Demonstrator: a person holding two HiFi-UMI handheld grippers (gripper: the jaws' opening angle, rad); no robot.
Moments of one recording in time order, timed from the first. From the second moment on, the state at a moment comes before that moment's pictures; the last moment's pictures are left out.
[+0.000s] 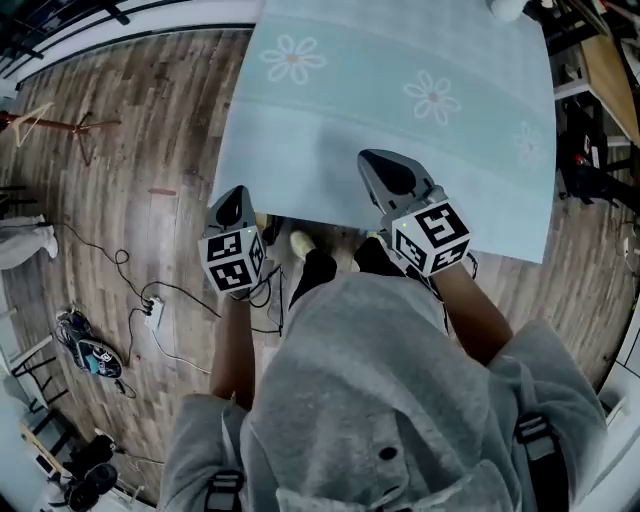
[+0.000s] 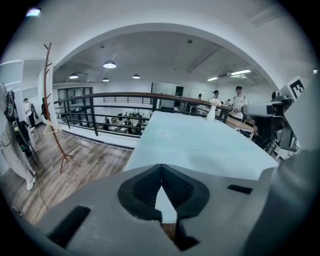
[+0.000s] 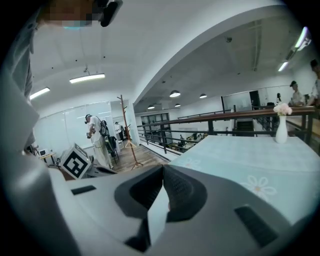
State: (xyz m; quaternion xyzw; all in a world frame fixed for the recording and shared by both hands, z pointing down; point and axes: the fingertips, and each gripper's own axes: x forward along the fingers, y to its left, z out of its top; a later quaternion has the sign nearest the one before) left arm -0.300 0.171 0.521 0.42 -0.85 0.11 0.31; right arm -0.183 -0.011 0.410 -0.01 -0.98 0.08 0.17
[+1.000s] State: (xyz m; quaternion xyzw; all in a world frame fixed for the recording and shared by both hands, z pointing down) left arm -0.106 -0.139 0.441 0.65 -0.72 0.16 0.18; right arm 0.089 -0.236 0.404 0.26 -0.95 0.08 0.12
